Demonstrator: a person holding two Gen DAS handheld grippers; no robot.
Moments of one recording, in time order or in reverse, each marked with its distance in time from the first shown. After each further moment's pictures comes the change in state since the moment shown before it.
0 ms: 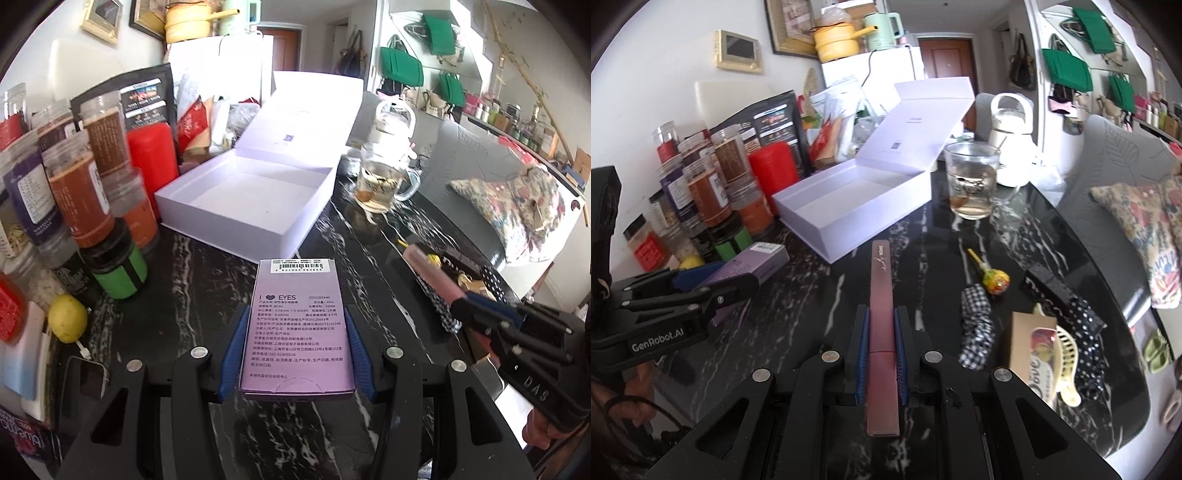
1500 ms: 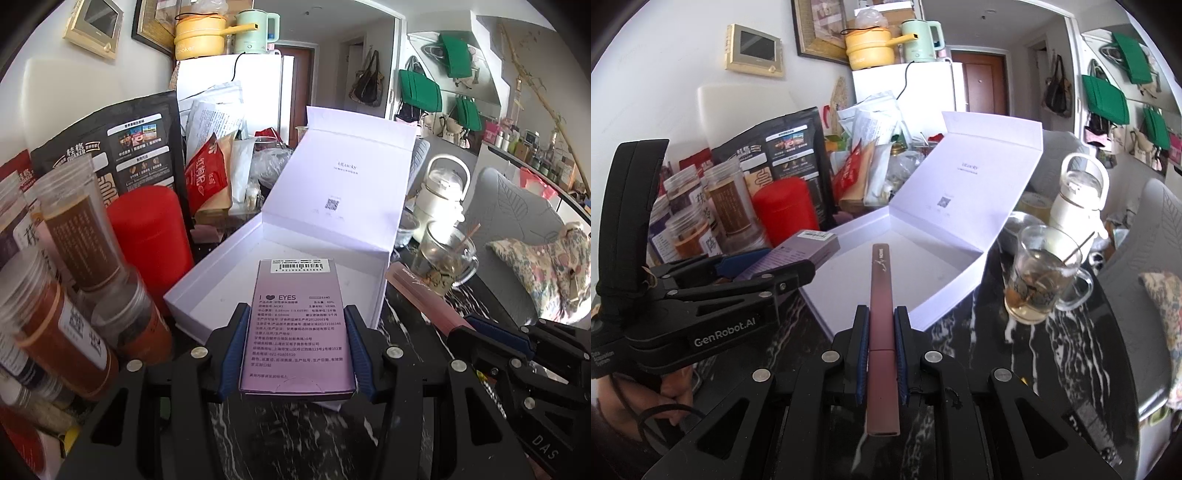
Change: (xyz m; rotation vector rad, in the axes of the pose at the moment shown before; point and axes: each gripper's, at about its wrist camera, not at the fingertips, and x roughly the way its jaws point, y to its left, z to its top) left arm 0.077 0.056 0.122 -0.022 -0.084 0.025; right arm 0.078 0.035 0.125 -0.090 -0.056 0.045
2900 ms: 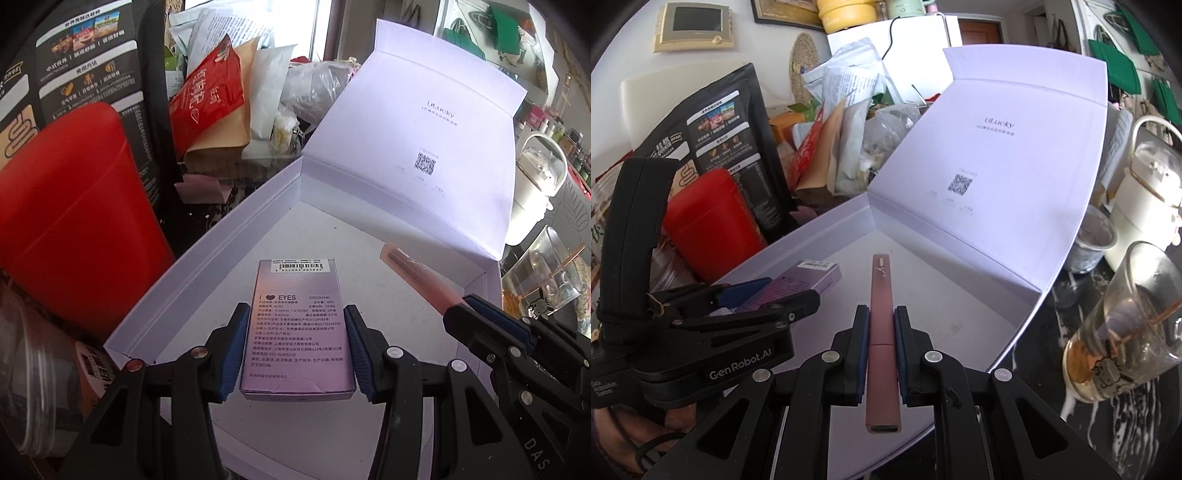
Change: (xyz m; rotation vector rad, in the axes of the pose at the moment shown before) left arm 0.161 0.048 0.023 -0.082 0.248 0.041; right arm 0.164 -0.029 0.036 0.080 0.128 0.015
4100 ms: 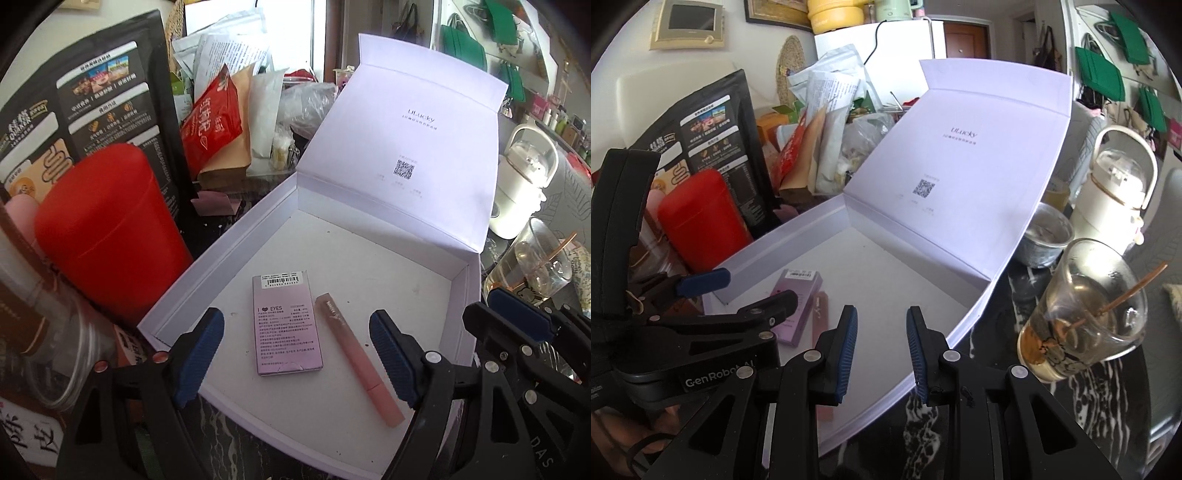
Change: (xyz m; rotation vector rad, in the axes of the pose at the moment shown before) left arm -0.046 -0.025 -0.006 0.039 -0.041 0.083; right arm -0.042 -0.003 -0.010 -0.017 0.001 -0.107
